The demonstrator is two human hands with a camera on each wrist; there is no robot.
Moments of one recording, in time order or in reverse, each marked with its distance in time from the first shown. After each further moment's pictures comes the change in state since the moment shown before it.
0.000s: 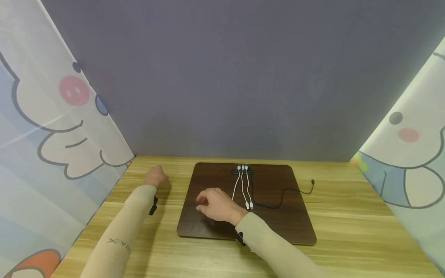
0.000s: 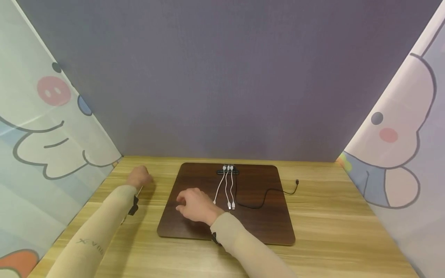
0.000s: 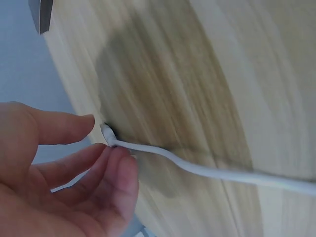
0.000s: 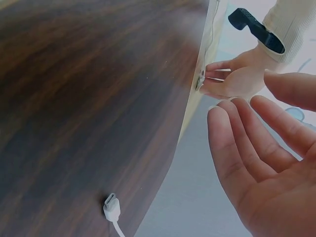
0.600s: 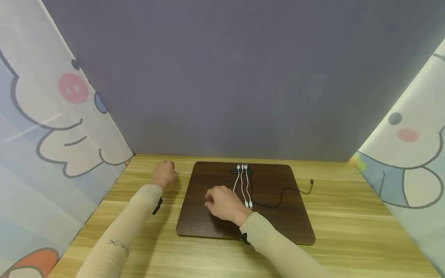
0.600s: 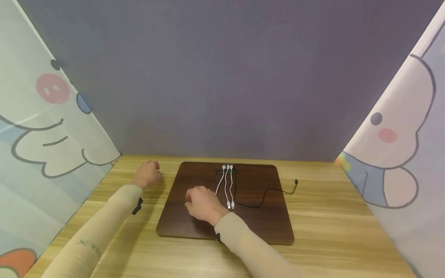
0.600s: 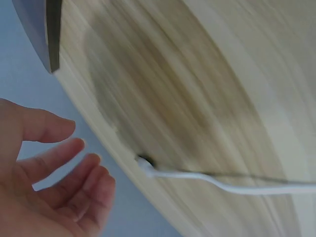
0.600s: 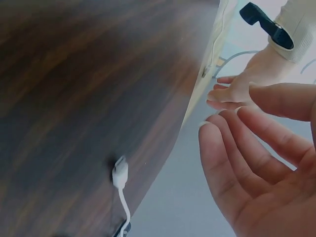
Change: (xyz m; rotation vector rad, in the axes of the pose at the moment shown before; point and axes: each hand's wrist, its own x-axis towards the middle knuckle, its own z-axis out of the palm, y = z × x) left_hand 0.003 0.028 0.016 0.137 0.106 0.206; right_hand -0.012 0.006 -0.009 -0.159 0.064 0.052
